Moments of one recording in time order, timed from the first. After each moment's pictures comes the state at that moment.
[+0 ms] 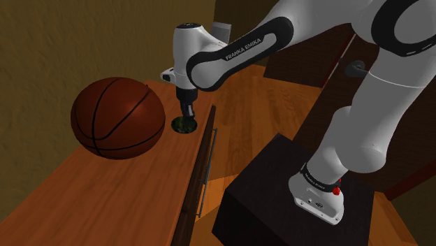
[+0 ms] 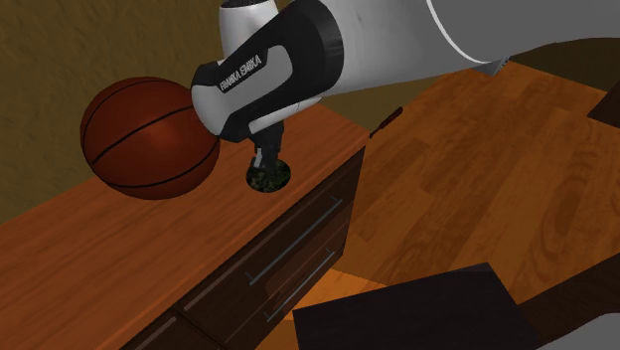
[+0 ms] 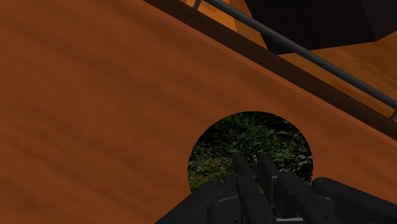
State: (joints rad) arm 0.32 0.11 0.13 -2.14 -0.01 2.25 -0.65
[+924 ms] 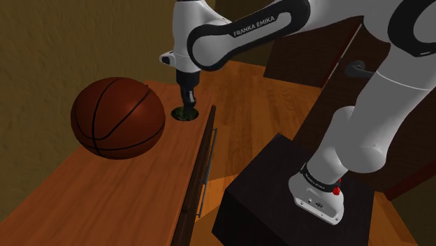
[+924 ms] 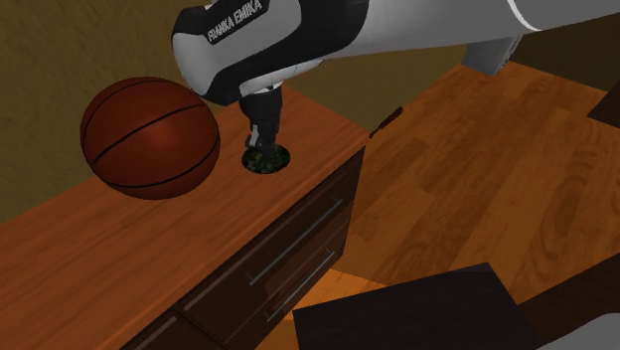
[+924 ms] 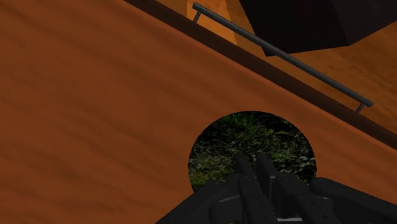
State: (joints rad) arm 0.32 0.03 0.13 -2.07 0.00 2.11 -0.65
